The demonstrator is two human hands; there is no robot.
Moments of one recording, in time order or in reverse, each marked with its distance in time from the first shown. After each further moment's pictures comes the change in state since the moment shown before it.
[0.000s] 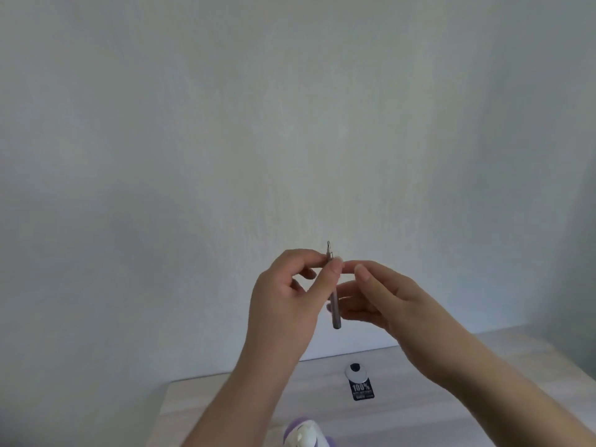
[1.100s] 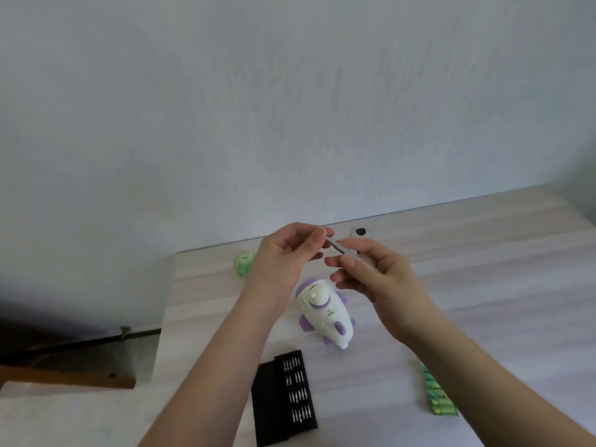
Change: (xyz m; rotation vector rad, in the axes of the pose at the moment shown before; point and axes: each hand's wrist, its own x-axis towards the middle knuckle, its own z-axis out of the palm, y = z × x) left_hand -0.056 -0.192 -0.008 -0.354 -0.215 -0.501; right_hand -0.019 0.176 0.061 0.391 0.153 0.316
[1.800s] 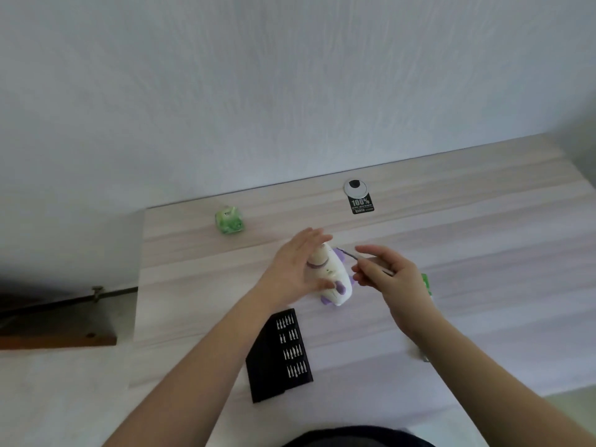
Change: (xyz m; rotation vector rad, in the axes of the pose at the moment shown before) left_hand 0.013 -0.183 -0.046 0.800 -0.420 0.158; right_hand -0.001 0.106 -0.039 -0.222 0.349 0.203
